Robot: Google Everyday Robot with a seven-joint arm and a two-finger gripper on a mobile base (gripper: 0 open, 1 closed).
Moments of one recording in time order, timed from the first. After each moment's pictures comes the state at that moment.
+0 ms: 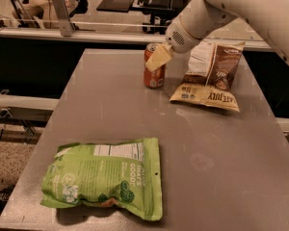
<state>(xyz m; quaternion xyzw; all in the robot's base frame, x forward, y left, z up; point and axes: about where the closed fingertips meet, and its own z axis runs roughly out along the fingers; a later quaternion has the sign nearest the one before) 0.658 -0.051 0.895 -0.44 0.84 0.13 0.27</state>
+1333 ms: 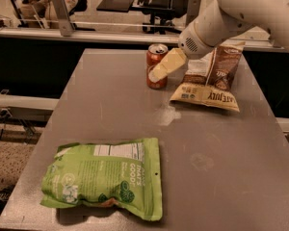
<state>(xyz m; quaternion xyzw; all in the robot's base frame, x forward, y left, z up) 0.644 -0.085 0.893 -0.41 0.86 0.12 0.29</state>
